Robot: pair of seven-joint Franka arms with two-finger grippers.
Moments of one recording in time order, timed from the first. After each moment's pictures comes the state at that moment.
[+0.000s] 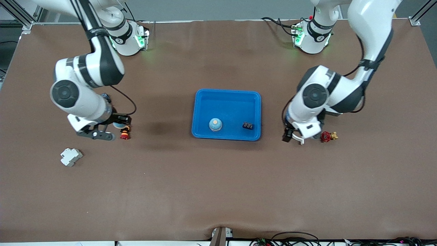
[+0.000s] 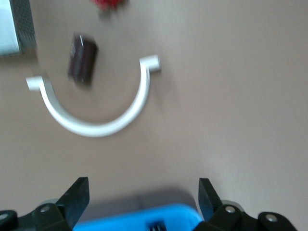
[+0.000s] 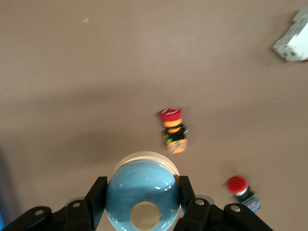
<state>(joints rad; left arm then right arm) 0.08 0.45 -0.61 -1.86 0.31 2.14 -1.90 0.23 0.21 -0.05 -1.94 -0.02 2.02 0.33</state>
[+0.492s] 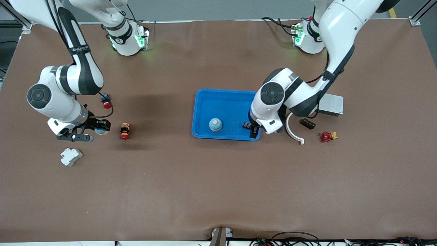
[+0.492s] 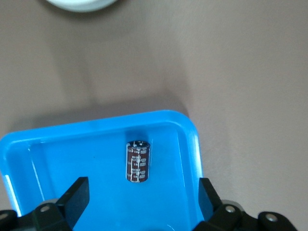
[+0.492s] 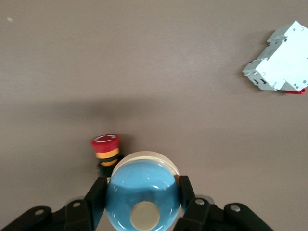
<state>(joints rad) -0.09 0.62 -0.60 -1.75 0.33 2.21 -2.16 0.03 0.21 -0.05 -2.19 -0.03 2.38 0.05</state>
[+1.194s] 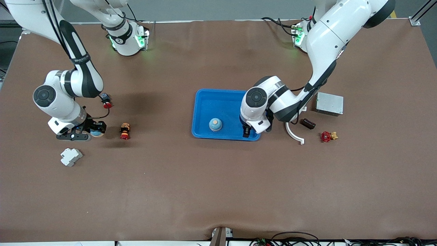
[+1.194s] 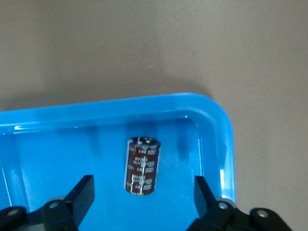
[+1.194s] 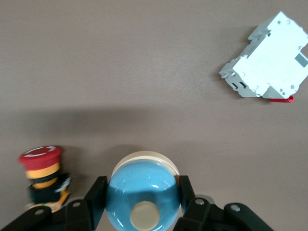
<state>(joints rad) -0.15 0.73 -0.60 -1.75 0.45 2.27 -2.34 -0.05 0.30 -0.05 -2.26 -0.12 2.59 0.02</state>
